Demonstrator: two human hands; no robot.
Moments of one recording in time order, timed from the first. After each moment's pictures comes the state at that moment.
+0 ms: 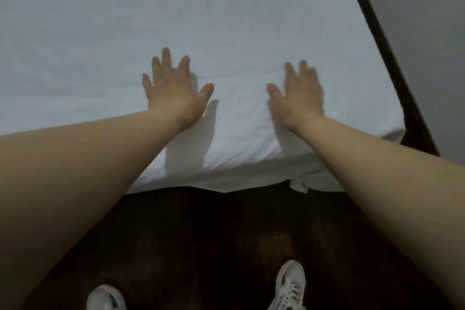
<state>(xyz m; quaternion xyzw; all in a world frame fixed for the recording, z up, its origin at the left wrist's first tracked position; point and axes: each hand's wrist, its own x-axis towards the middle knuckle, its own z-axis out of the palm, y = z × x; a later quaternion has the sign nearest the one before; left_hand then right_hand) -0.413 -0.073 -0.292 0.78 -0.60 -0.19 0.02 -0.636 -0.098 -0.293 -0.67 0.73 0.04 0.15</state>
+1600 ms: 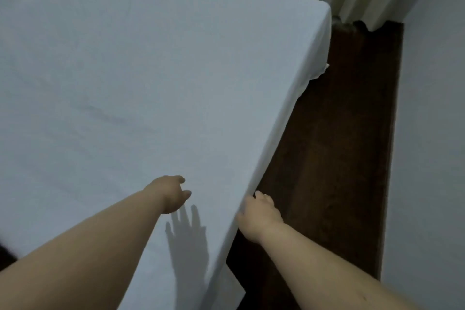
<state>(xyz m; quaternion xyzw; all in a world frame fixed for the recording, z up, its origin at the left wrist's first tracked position) -0.697 -0.370 -0.147 0.87 -0.30 -0.38 -0.14 -0.878 -0.474 -0.161 -0.82 0.39 0.28 0.32</state>
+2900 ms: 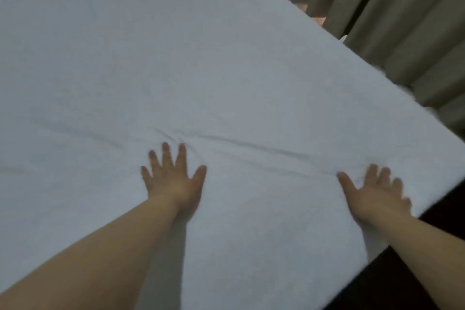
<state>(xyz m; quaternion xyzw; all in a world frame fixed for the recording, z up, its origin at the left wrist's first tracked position) -0.426 -0.874 -0.304 0.98 0.00 -0.20 0.07 -0.545 -1.216 -0.295 -0.86 0.45 0.24 0.03</state>
